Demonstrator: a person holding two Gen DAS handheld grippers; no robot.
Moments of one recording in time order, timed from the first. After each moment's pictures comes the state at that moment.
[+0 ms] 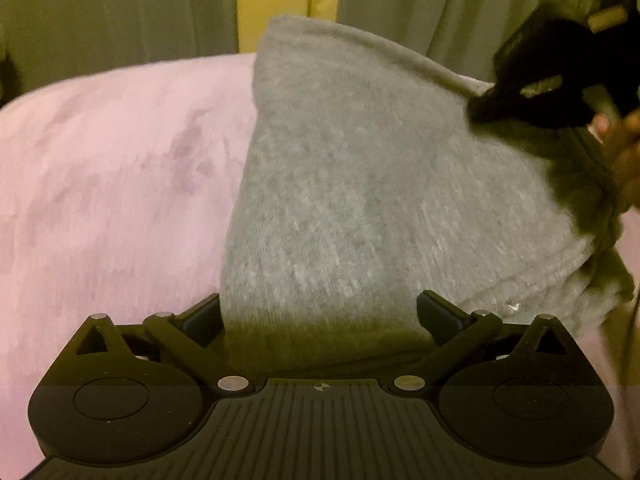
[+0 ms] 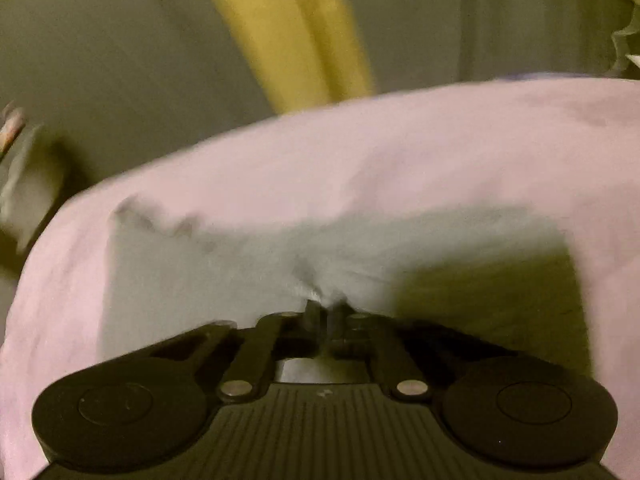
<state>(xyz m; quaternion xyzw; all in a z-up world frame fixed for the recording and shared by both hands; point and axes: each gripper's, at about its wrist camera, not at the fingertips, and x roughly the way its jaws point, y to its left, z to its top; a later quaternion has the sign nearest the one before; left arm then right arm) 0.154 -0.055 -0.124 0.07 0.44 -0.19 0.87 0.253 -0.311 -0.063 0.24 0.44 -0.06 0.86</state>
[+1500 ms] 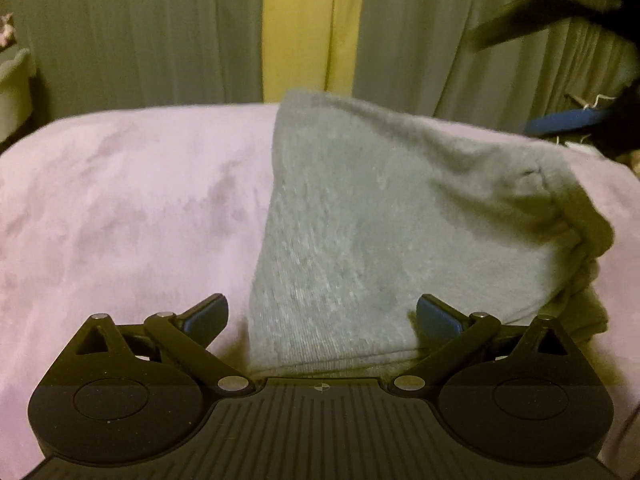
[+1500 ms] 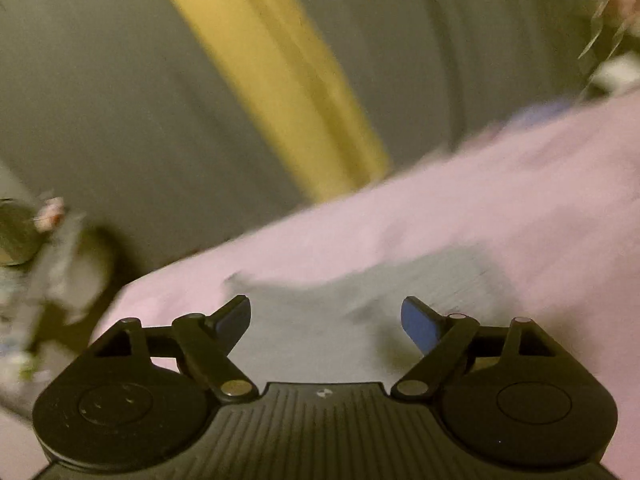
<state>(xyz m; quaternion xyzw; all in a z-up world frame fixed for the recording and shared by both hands) 0.127 -0.044 -0.074 0.05 0.39 -0.16 0.90 0.156 -0.276 0.016 0.31 0.36 -0.02 0.88</state>
